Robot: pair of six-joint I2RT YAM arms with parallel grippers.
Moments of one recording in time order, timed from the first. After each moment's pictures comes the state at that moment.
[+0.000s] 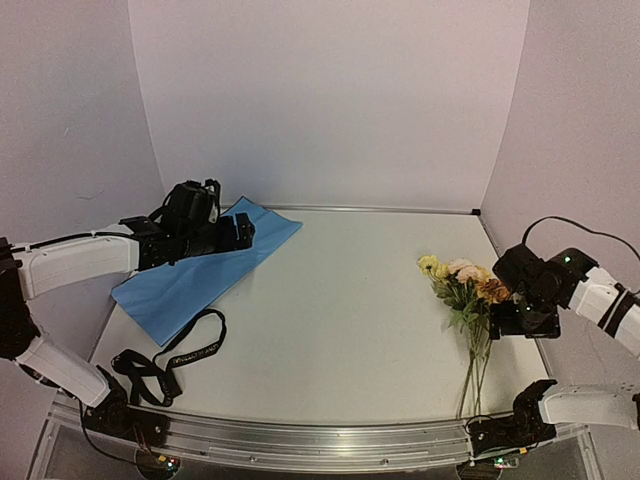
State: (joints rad) left arm -0.65 1.40 1.03 -0.20 -0.26 -0.55; right arm 0.45 0.98 0.85 -1.28 0.44 0.62
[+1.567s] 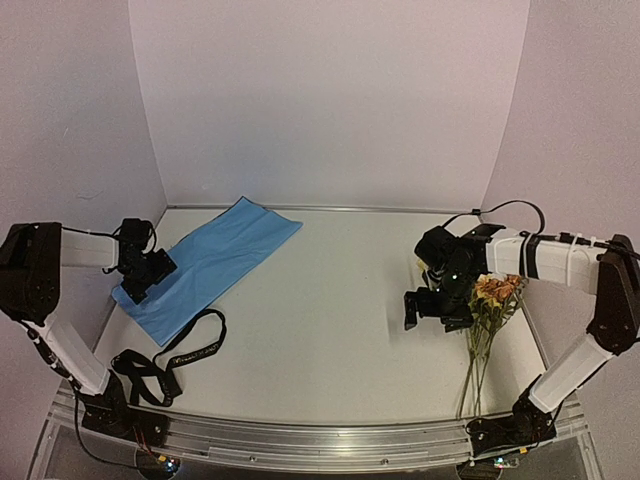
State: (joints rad) left arm -0.01 1.61 0.84 -0.23 -0.08 -0.81; right arm 0.63 1.56 1.09 -0.95 -0.03 0.65
